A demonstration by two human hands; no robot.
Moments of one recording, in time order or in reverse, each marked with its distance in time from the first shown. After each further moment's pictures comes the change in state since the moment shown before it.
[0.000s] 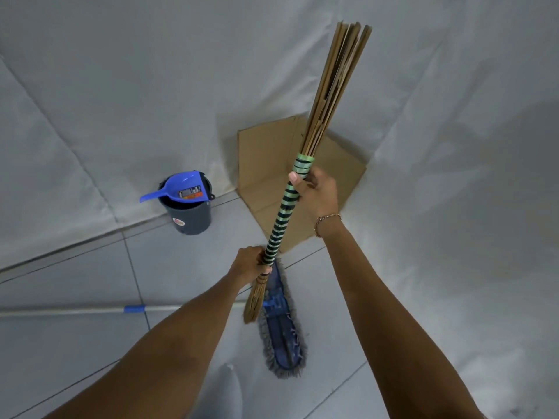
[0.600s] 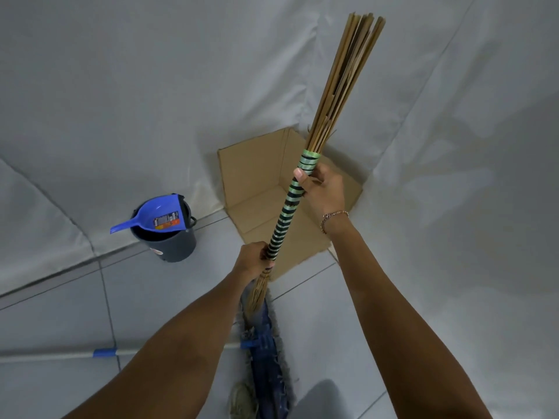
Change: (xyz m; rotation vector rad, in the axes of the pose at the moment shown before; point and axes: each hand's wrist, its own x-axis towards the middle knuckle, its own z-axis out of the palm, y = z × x) left_hand 0.200 0.101 0.008 -0.108 0.056 -0.051; right_hand 0.215 0.036 -0.069 0.082 -0.002 -0.006
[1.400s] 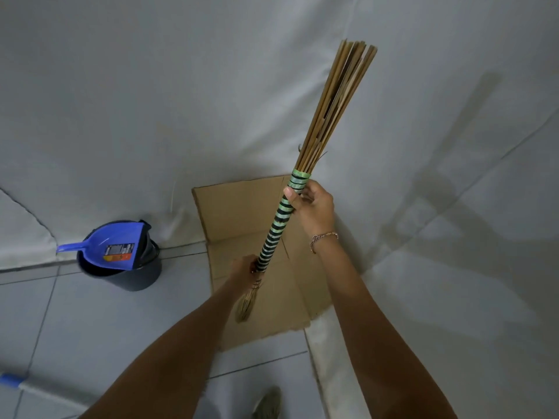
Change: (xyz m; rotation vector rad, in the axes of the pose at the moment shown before) left_hand 0.350 0.178 0.064 -0.054 0.230 -0.222; right_hand 0.408 0.062 -0.089 0.024 -0.324 -0.031
